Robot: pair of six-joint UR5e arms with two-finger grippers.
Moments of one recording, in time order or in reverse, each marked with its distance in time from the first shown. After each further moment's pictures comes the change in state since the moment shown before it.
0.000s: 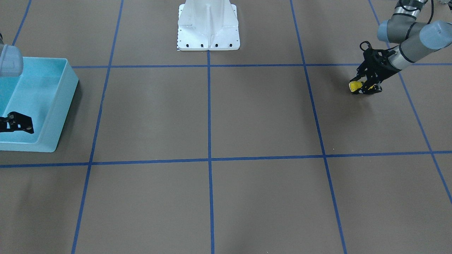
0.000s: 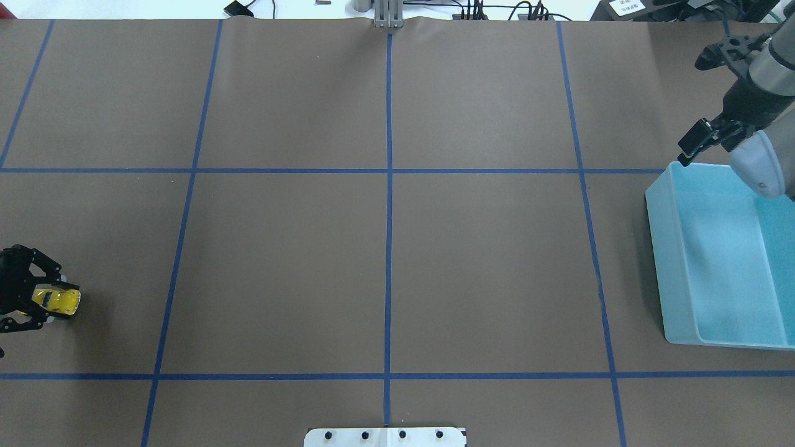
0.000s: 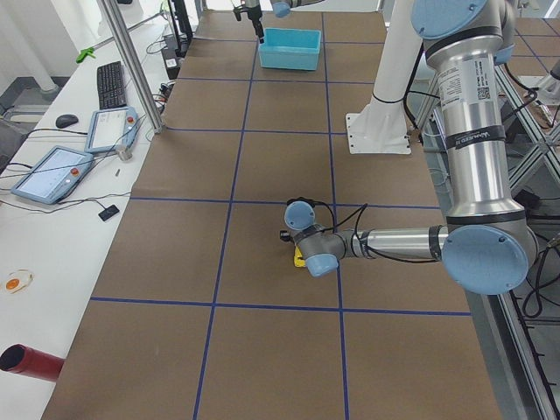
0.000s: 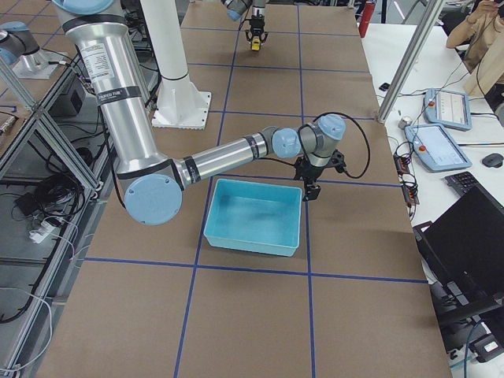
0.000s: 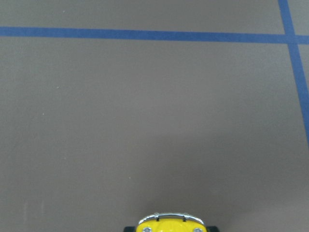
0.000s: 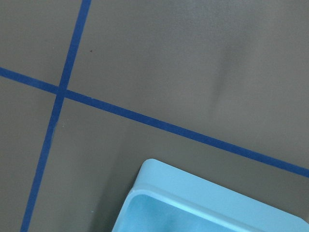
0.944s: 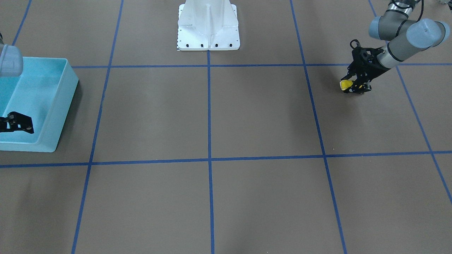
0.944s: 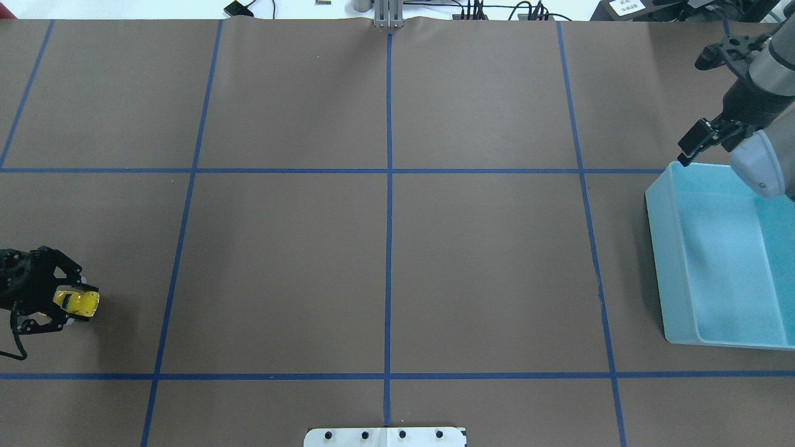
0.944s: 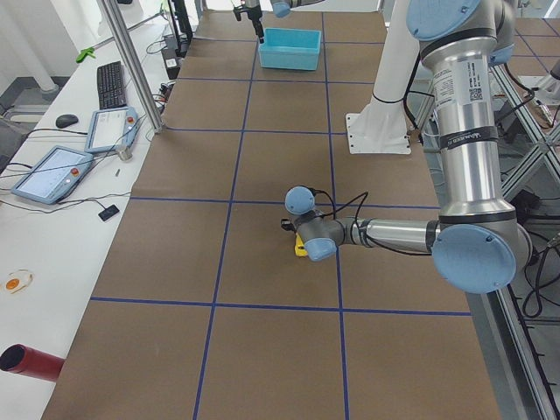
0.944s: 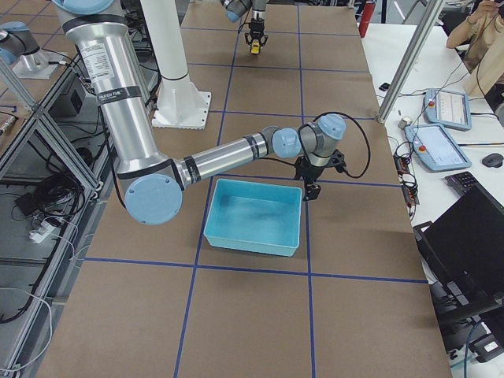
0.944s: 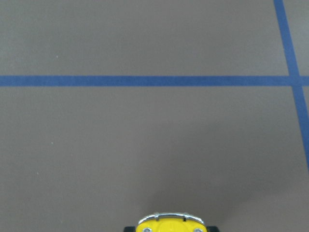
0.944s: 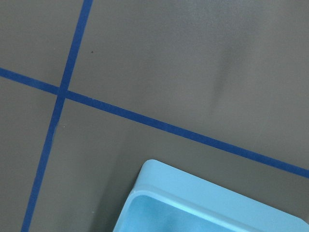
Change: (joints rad) left arm 0.055 -0.006 -0.083 0.087 0.039 -0.008; right arm 0.000 0.000 0.000 0.000 0.000 0.000
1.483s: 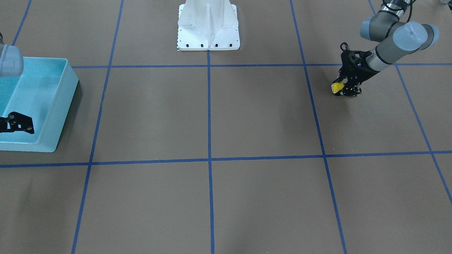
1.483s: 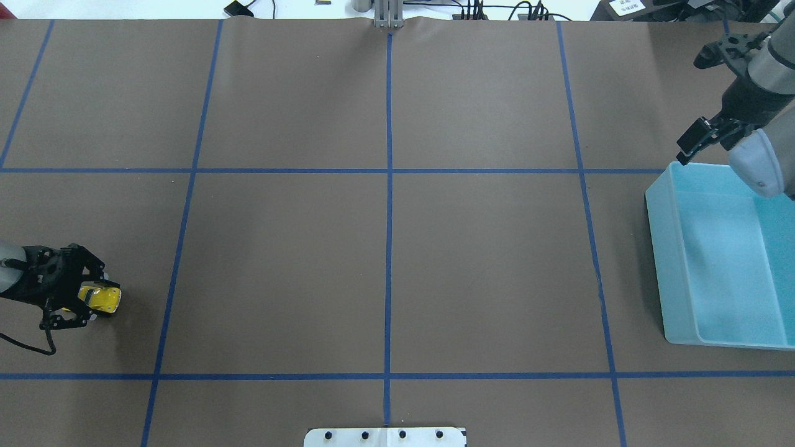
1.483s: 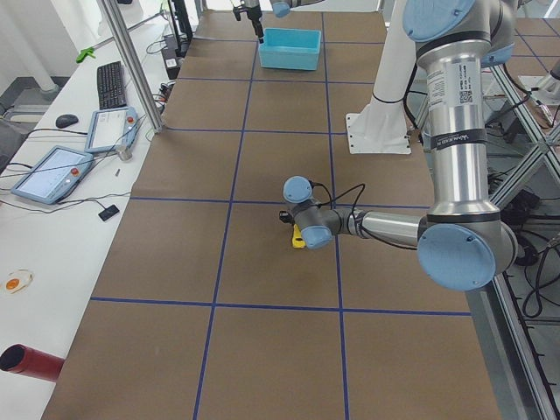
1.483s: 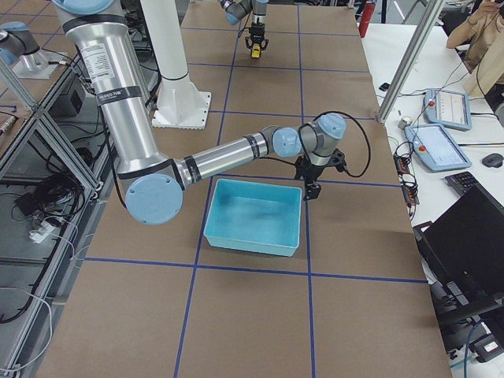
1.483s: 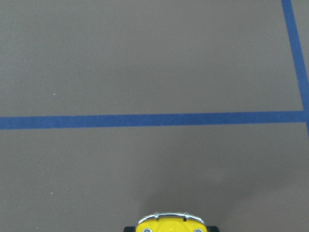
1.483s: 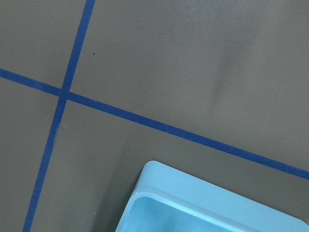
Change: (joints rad) left arm 0.033 -0.045 -0.034 0.085 0.039 0.000; right arm 0.000 0.004 0.000 0.000 0.000 0.000
